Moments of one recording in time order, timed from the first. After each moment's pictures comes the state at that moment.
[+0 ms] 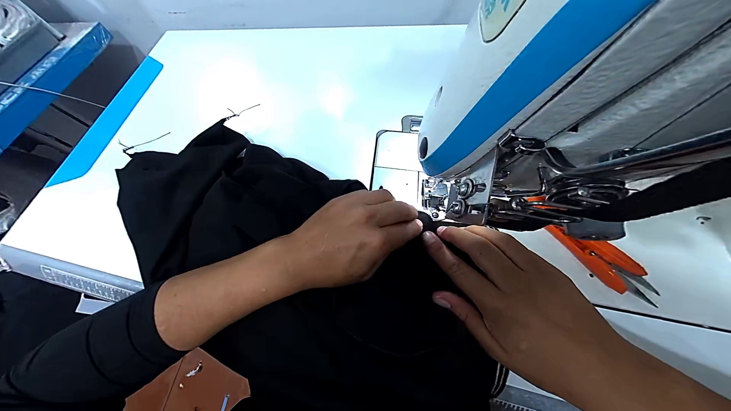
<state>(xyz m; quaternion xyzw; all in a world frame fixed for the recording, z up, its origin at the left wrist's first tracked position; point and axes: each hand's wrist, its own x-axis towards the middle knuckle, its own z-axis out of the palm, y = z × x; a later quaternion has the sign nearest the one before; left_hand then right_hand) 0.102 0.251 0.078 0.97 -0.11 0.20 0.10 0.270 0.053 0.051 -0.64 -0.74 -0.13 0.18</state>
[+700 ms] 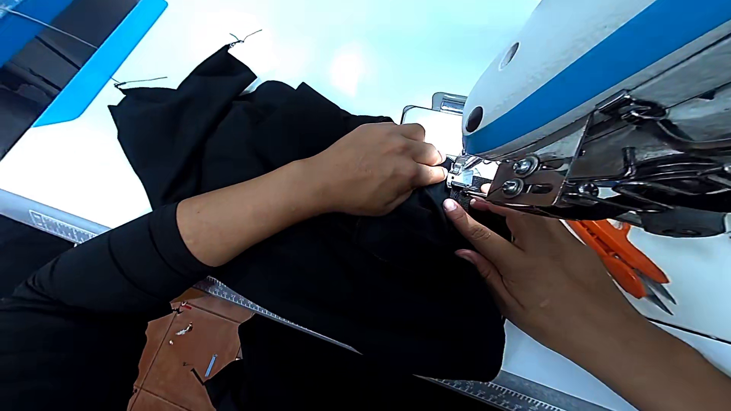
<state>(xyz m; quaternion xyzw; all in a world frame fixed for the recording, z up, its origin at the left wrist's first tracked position) 0.131 0.293 0.080 0.97 -0.14 0.17 0.06 0.282 0.065 0.060 -0.66 -0.73 -0.08 0.16</state>
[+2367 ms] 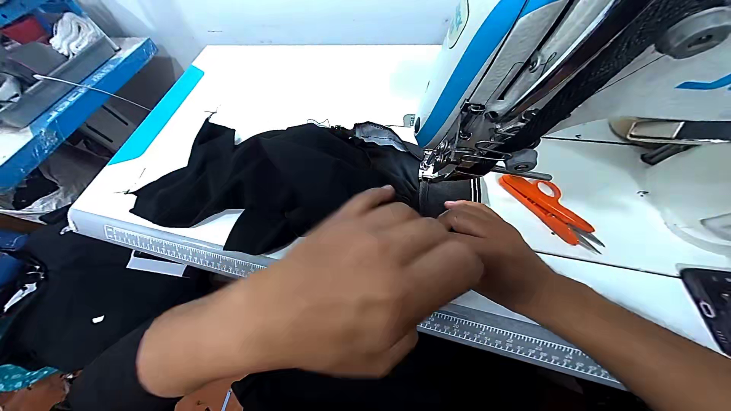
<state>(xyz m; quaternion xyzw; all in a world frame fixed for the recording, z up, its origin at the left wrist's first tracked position) 0.035 0.164 0.159 0.97 -0.04 0.20 0.12 0.268 0.058 0.057 -0.52 -0.78 -0.06 0.34</state>
